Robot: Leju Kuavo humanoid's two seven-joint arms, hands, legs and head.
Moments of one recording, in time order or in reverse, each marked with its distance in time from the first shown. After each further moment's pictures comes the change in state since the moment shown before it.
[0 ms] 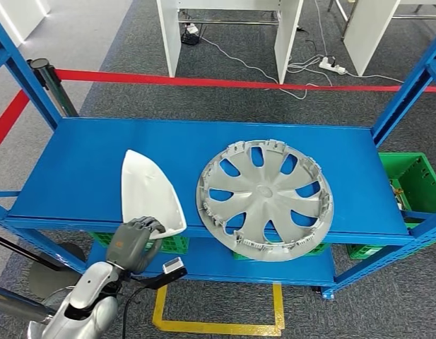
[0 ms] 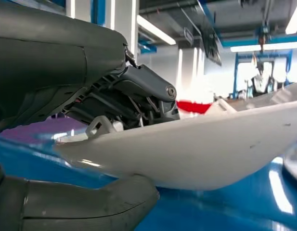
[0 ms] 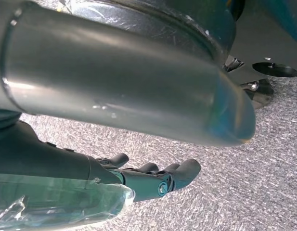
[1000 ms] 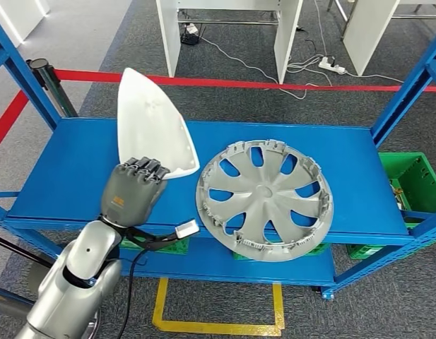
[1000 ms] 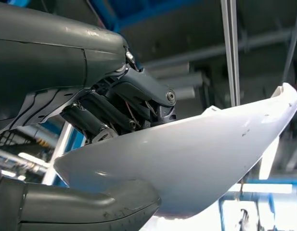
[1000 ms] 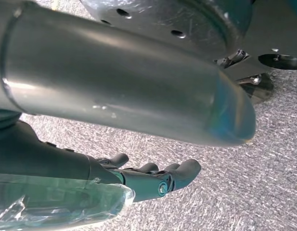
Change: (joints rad) left arm -0.209 0.008 -0.111 -0.257 -0.387 0.139 0.081; right arm 0.016 -0.026 0.009 0.019 -0.011 -0.014 -0.040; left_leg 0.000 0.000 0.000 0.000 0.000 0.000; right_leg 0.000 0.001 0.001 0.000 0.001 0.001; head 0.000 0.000
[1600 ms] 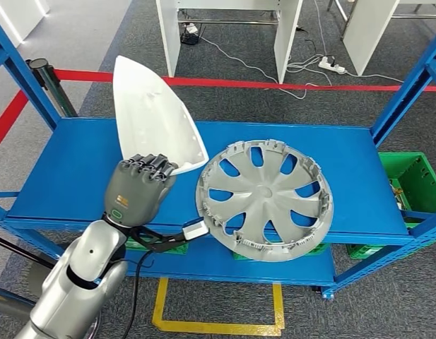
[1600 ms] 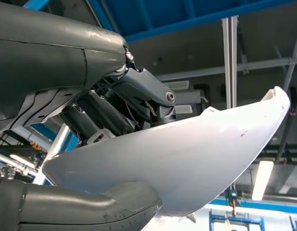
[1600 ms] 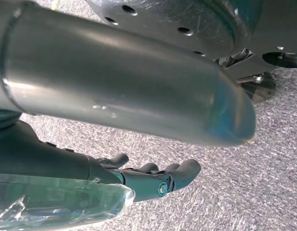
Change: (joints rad) left arm -0.017 -0.004 -0.056 -0.044 0.005 0.015 0.031; right arm 0.005 -0.008 0.000 0.014 -0.013 -0.013 -0.008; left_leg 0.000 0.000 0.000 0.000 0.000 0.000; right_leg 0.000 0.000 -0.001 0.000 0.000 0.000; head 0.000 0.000
